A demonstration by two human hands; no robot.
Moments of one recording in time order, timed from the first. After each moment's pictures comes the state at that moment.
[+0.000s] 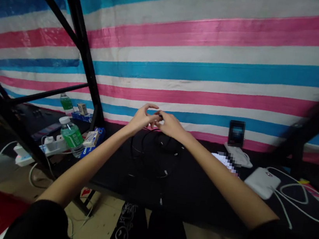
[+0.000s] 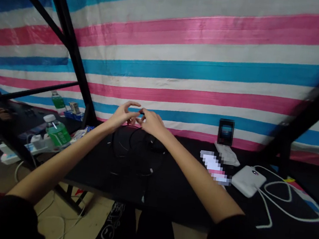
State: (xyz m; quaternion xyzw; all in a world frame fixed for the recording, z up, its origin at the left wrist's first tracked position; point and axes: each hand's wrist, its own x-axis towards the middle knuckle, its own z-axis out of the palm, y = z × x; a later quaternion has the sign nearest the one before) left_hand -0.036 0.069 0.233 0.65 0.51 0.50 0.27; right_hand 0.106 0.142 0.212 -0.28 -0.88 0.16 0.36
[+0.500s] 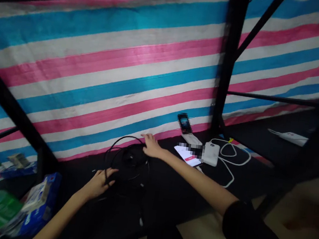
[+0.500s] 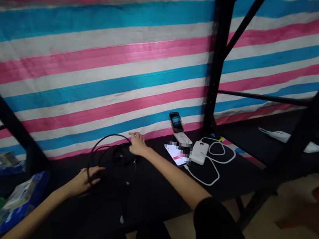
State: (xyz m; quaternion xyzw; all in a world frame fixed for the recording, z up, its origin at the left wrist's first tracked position) left_hand -0.078 0.068 0.087 0.84 0.52 0.15 0.09; right_hand 0.195 0.144 0.153 -0.46 -0.77 0.22 0.39
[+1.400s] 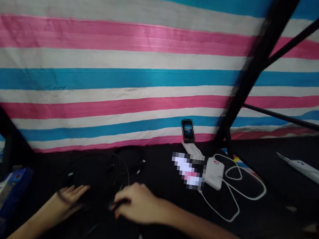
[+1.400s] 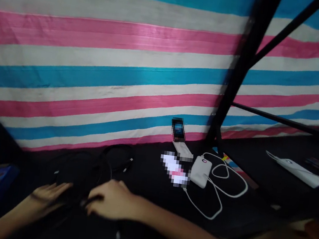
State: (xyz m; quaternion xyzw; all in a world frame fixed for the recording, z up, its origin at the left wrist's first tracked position) left_hand -0.114 0.065 0.049 0.82 0.57 -0.05 -0.07; right_hand 0.193 0.082 0.120 -0.26 -0.86 0.40 0.21
